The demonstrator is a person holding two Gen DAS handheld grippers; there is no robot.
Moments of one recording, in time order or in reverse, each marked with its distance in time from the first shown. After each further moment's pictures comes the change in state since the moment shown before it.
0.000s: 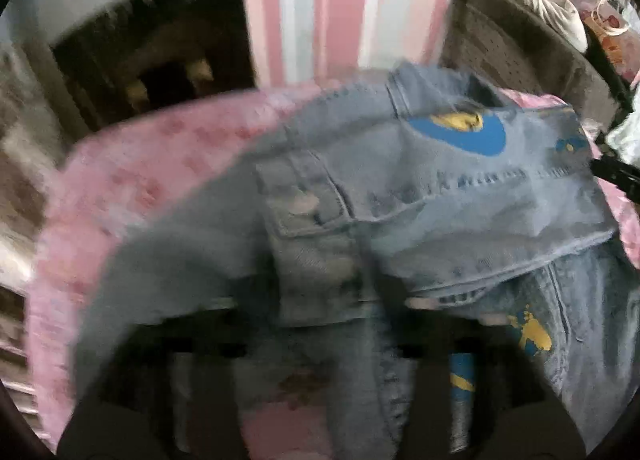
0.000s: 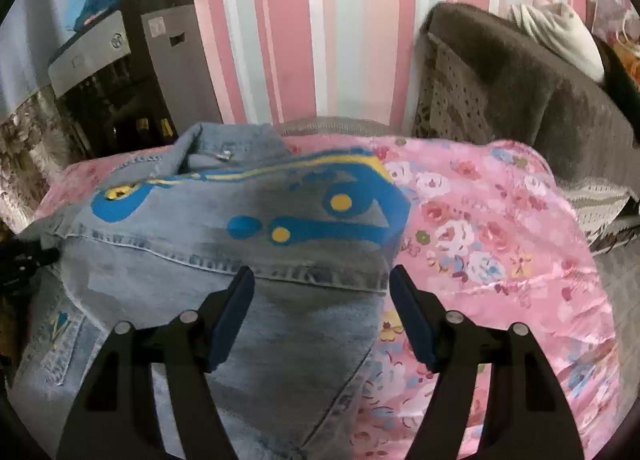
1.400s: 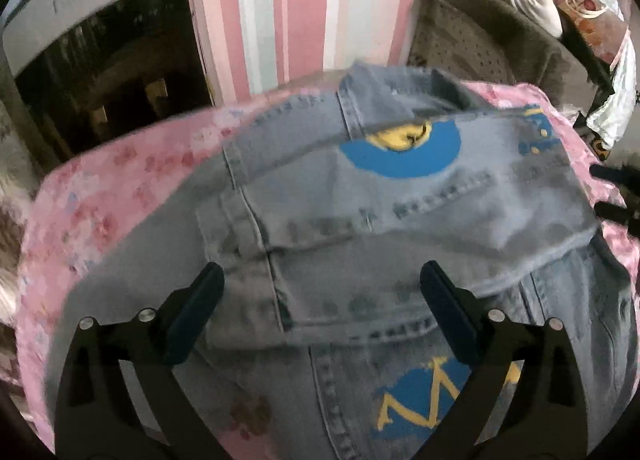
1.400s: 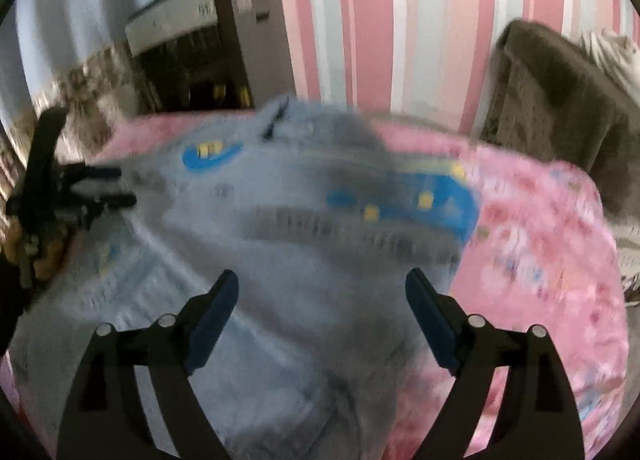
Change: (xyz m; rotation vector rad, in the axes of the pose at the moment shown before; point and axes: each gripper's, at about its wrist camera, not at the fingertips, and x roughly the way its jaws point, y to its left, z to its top) left arm 0.025 -0.031 0.009 0.054 0.056 -0.117; right arm -0.005 0.023 -0.033 -0.180 0.067 0.191
